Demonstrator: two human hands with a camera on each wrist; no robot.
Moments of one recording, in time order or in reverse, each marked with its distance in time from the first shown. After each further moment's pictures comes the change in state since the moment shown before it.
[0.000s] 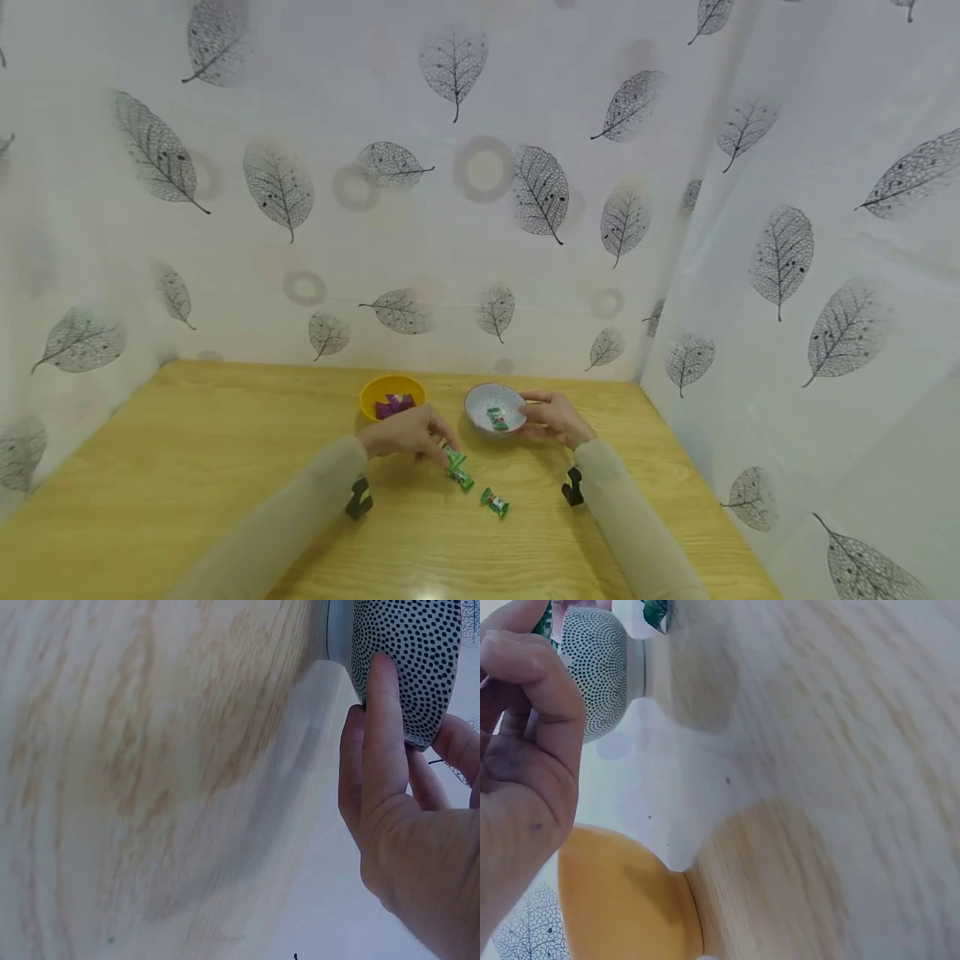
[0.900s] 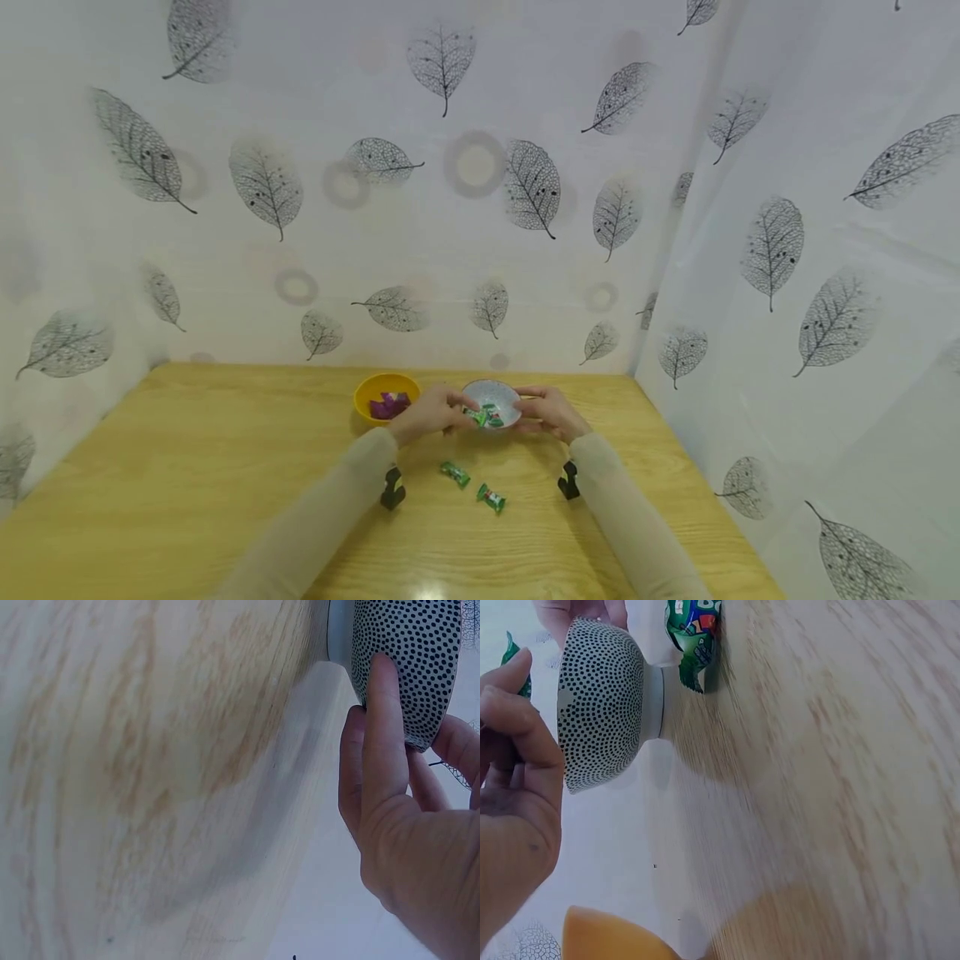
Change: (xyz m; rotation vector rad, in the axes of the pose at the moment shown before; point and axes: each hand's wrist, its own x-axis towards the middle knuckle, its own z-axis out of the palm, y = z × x) left_hand 0.044 0.014 0.014 -0.098 0.252 0.027; right_hand 0.000 -0.002 -0.001 -0.016 -0.019 0.008
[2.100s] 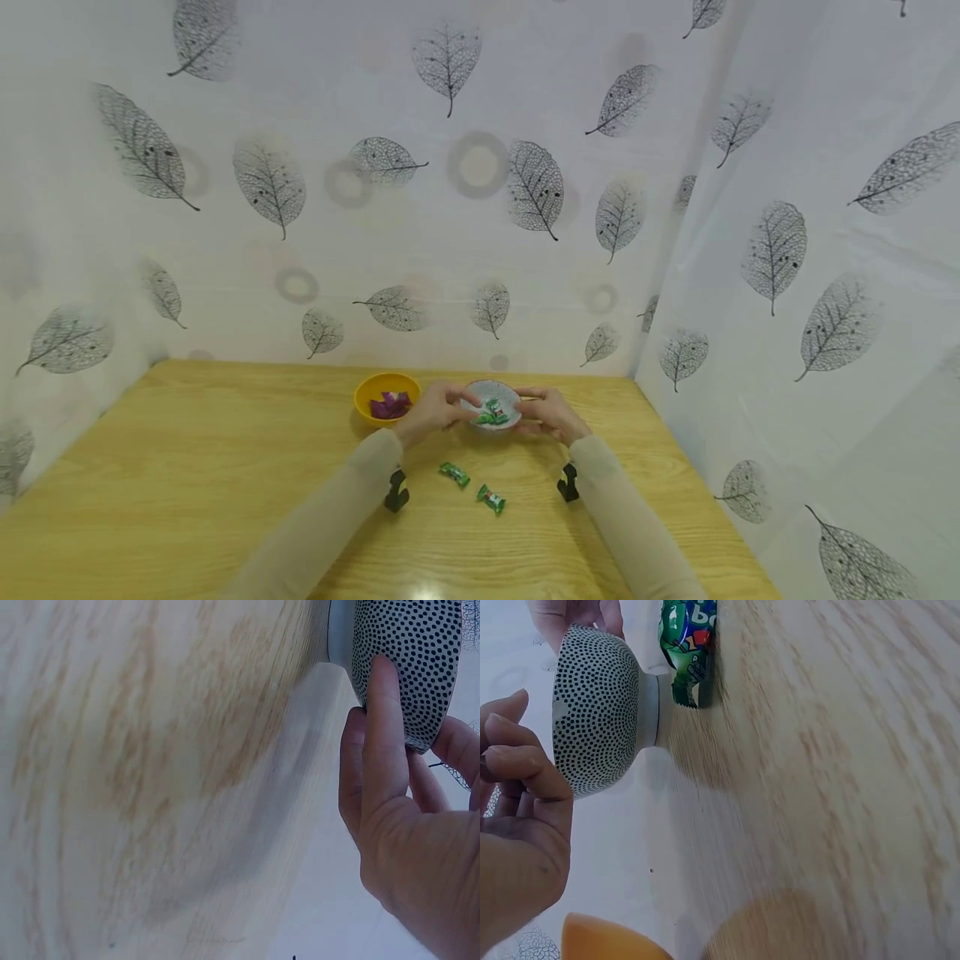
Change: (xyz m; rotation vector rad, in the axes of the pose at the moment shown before) left_hand 0.001 0.002 0.006 -0.098 0.120 0.030; right_hand 0.002 0.002 0.002 -0.001 0.025 0.010
